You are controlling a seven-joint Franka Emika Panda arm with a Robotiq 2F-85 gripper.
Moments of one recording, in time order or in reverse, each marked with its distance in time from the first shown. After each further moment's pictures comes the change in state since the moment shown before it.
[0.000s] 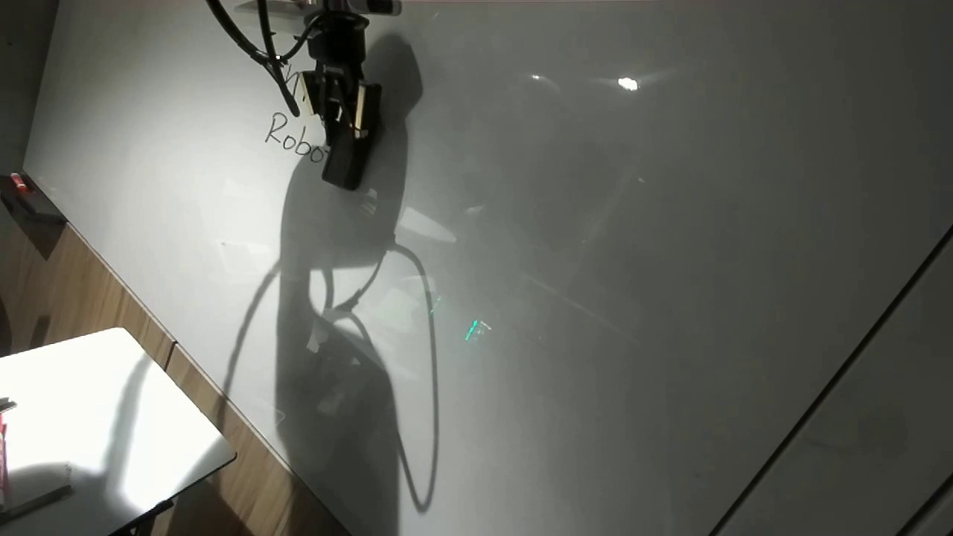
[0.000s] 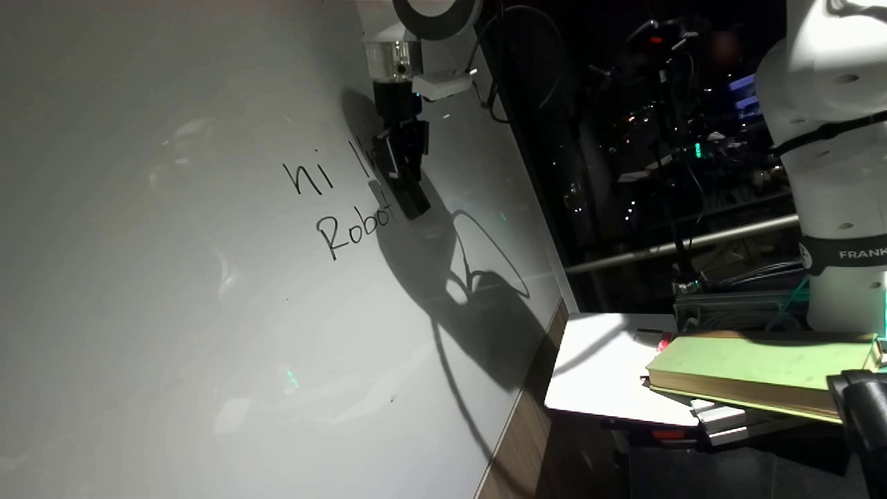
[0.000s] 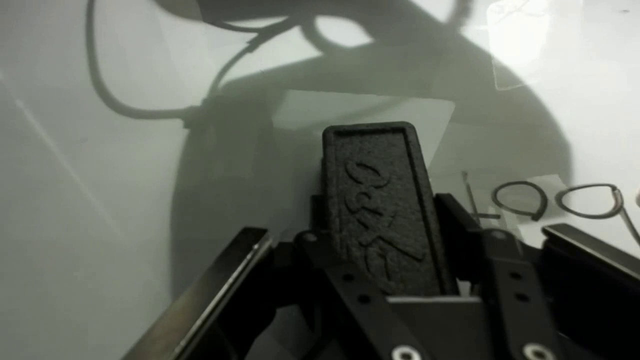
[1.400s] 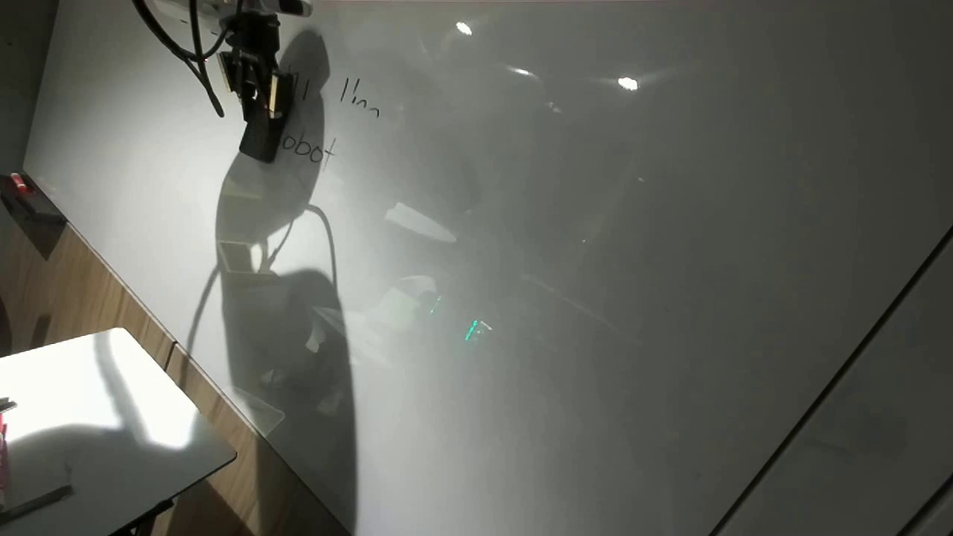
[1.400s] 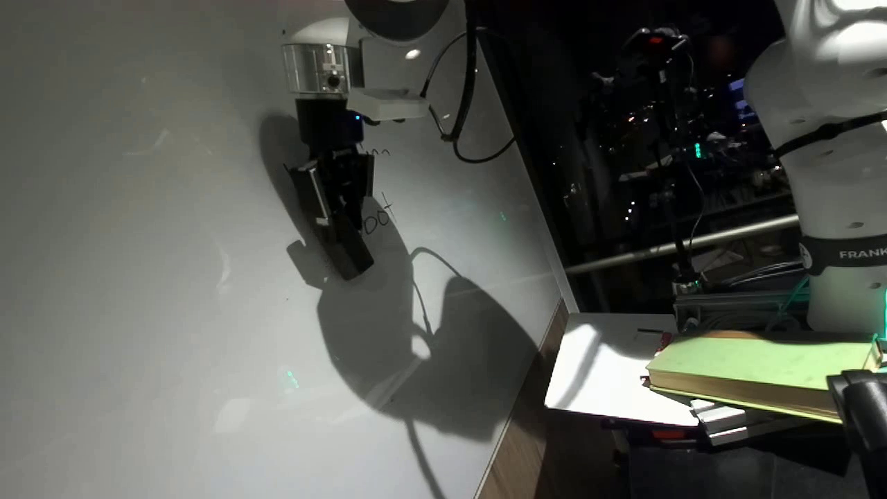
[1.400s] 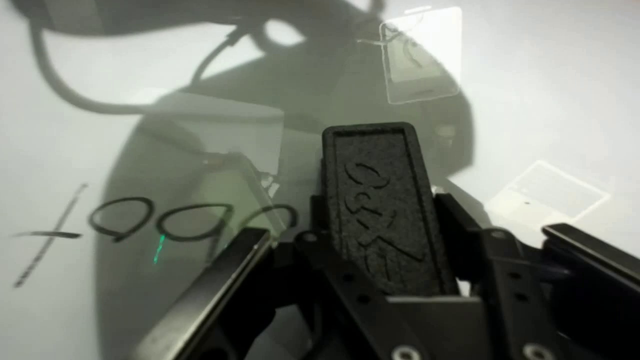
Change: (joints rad) arm 0.148 0.166 0.169 0.101 0.007 0.040 0.176
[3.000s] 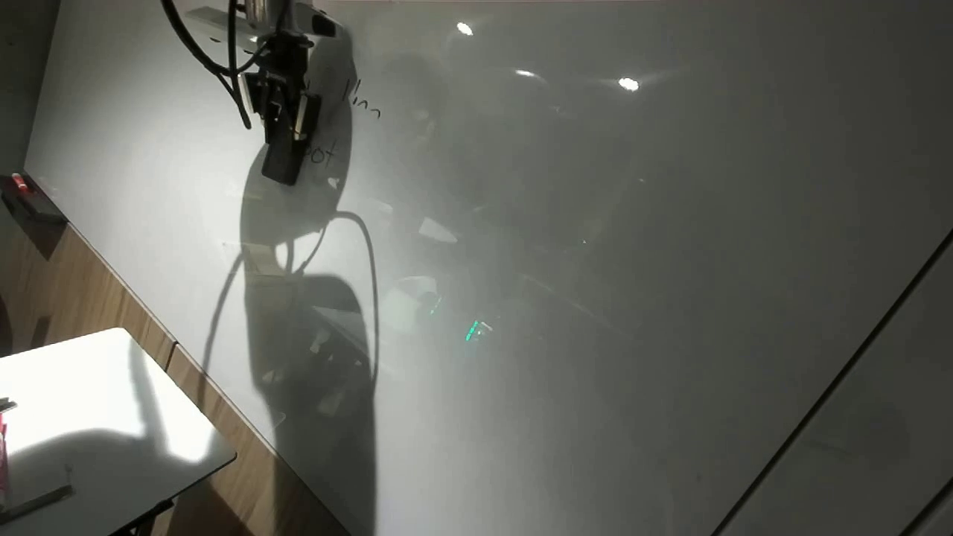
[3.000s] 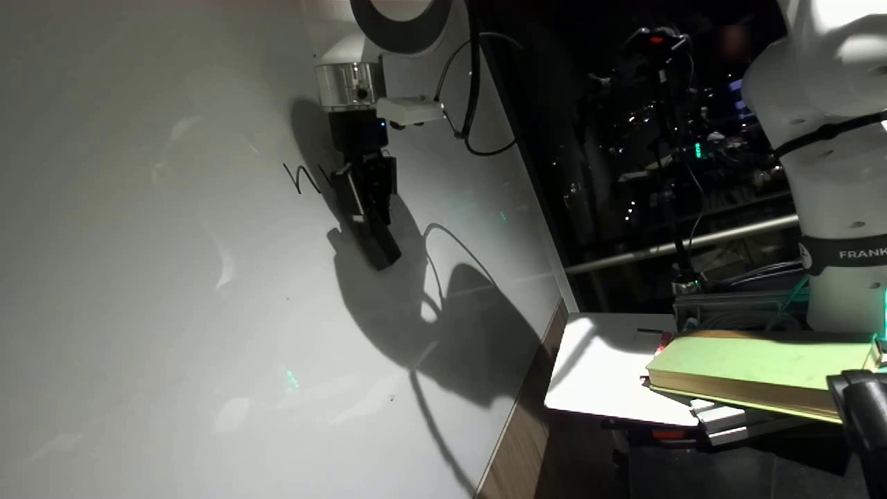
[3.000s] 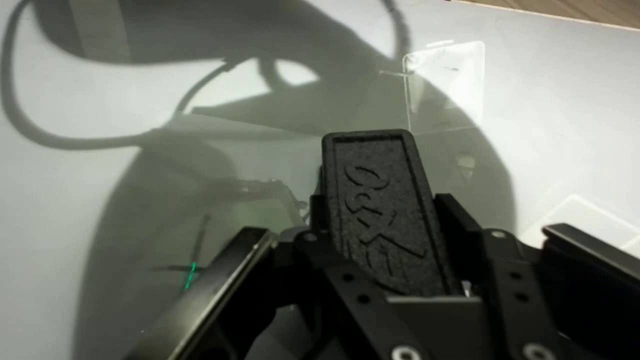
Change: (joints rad) arm 0.017 -0.025 -0.137 -0.036 0.043 -0.049 -0.154
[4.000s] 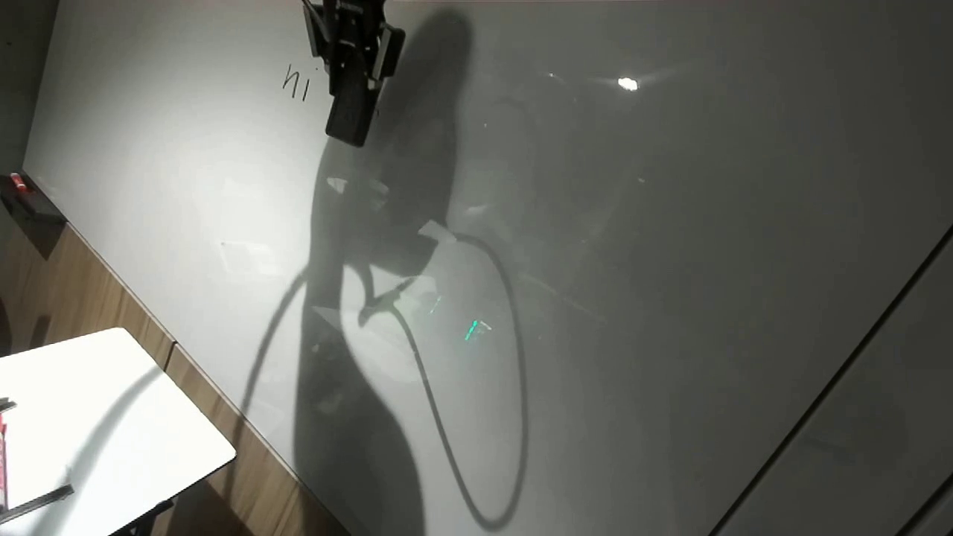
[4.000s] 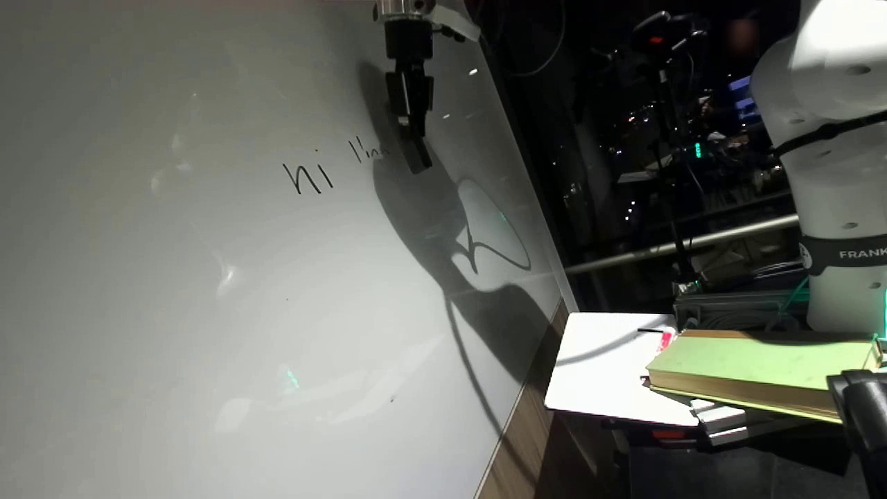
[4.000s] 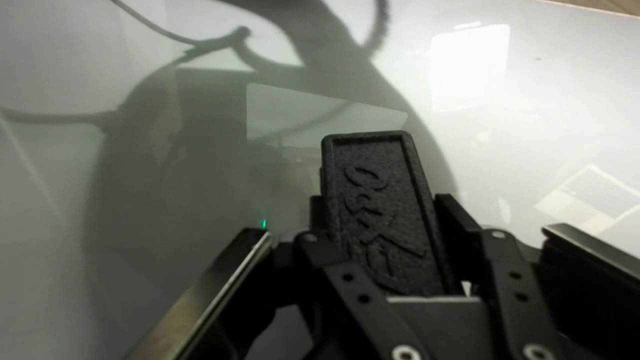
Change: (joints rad) arm -0.100 -0.274 -0.158 -0.004 0.130 -0.176 -0.359
